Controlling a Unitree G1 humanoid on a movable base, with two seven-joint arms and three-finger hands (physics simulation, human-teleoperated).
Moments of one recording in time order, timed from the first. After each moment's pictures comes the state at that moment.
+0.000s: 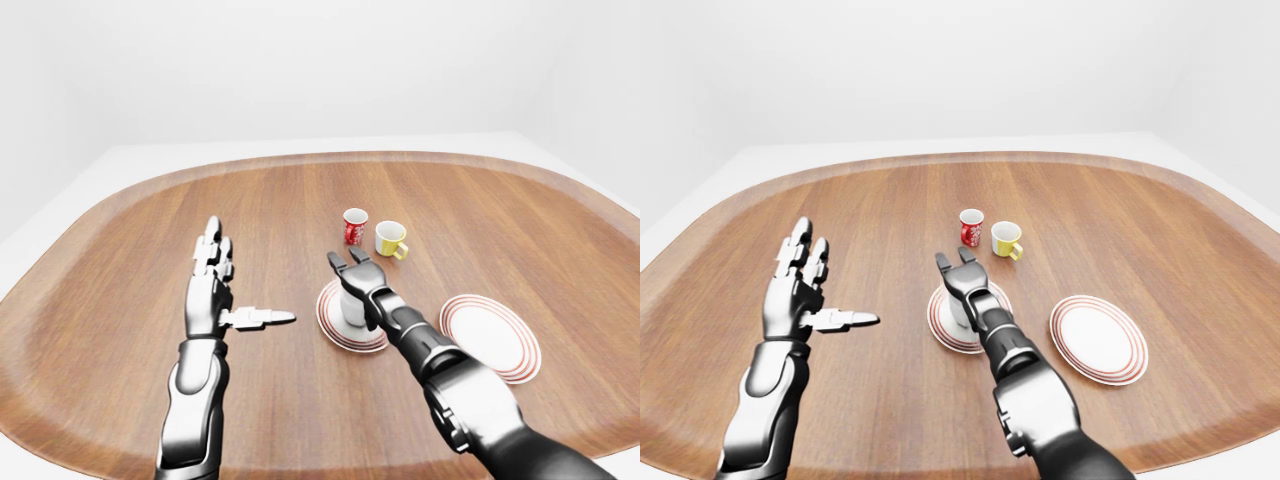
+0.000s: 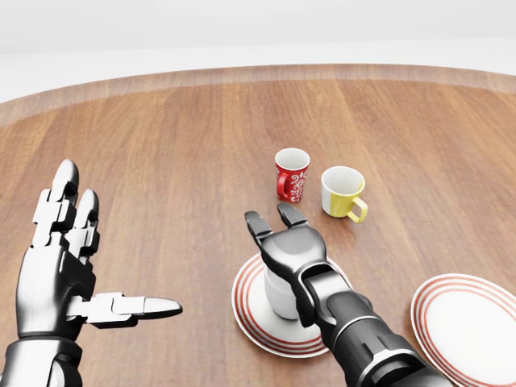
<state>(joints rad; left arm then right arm) 0.01 0.03 0.08 -0.31 -0.05 0.09 -0.04 -0.83 -0.01 0.18 1.31 -1.38 -0.09 -0.21</state>
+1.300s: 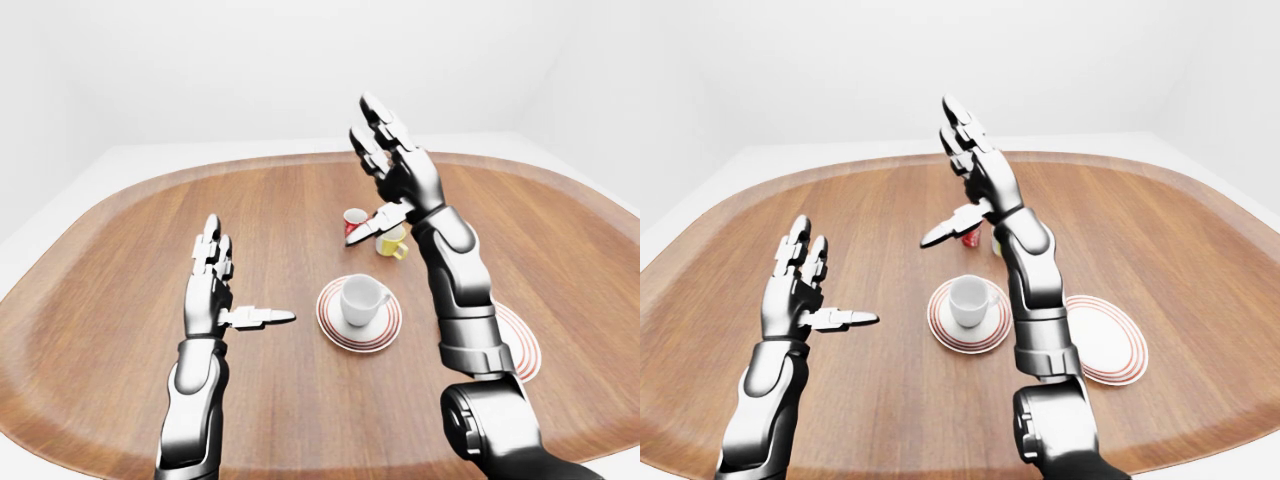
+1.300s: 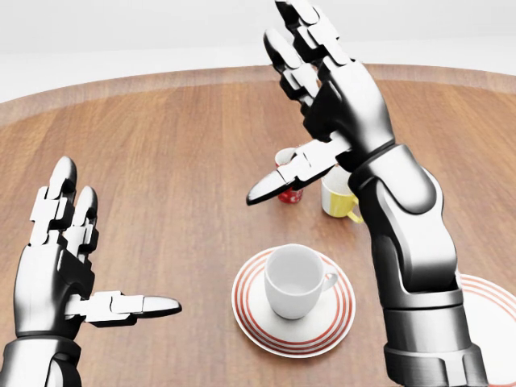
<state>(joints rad) 0.01 0.03 0.08 -0.32 -0.05 0.09 -0.04 -0.72 -0.06 -0.12 0.14 0.10 0.09 0.47</state>
